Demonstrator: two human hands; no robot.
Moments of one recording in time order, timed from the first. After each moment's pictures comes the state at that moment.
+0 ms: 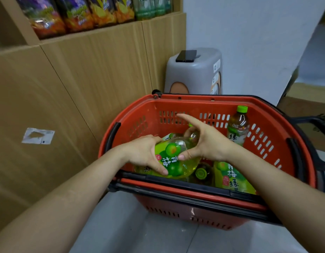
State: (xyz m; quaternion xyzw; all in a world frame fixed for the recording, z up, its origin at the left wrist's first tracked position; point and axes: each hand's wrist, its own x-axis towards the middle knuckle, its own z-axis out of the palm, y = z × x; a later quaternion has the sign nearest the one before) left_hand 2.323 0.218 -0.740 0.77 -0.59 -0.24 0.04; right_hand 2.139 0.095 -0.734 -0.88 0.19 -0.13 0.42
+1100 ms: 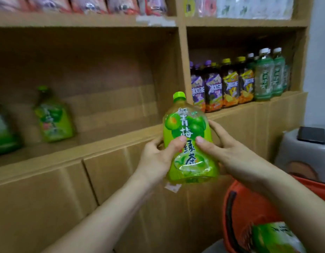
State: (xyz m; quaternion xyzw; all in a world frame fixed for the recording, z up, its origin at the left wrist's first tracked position) left_hand 2.360 0.424 -0.548 0.69 -0.26 -0.03 0.68; right_hand 2.291 0.263 -0.553 -0.72 -0.08 -0.16 0.68
